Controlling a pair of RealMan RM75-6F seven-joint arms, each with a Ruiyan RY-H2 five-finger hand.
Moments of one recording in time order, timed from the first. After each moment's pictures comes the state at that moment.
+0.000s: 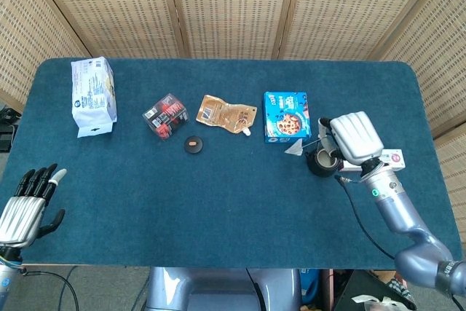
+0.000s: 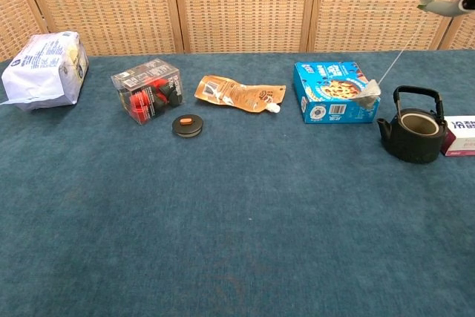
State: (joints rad) left arm -0.13 -1.14 0.01 -1.62 1.52 1.41 0.13; right arm 0.66 -1.04 0.28 -1.75 -1.16 1.02 -0.29
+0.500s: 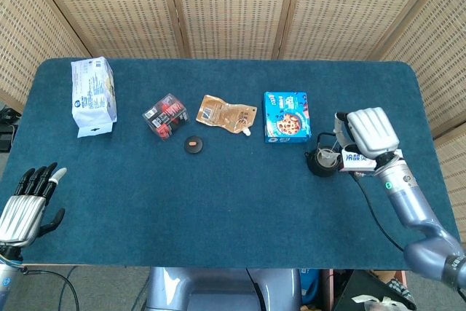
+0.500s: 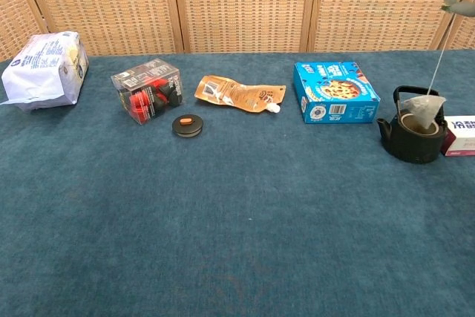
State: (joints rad) left arm -0.13 -1.14 0.00 -1.63 1.52 1.41 0.15; right arm 0.66 -1.04 0.26 -1.64 -1.15 0.99 -0.20
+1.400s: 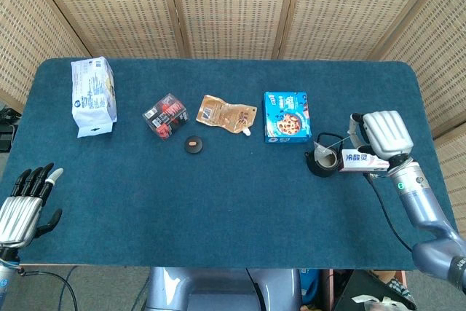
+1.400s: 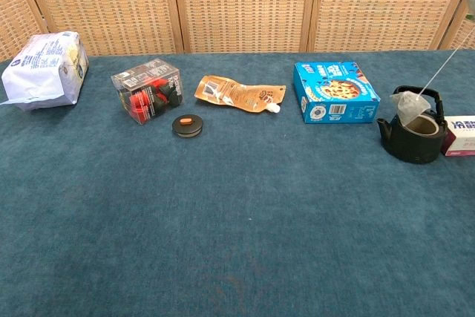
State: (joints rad) left arm -0.13 -1.13 0.00 -1.63 1.52 1.42 0.14; right arm 0.62 -1.05 0.24 -1.57 -1.16 0.99 -0.12
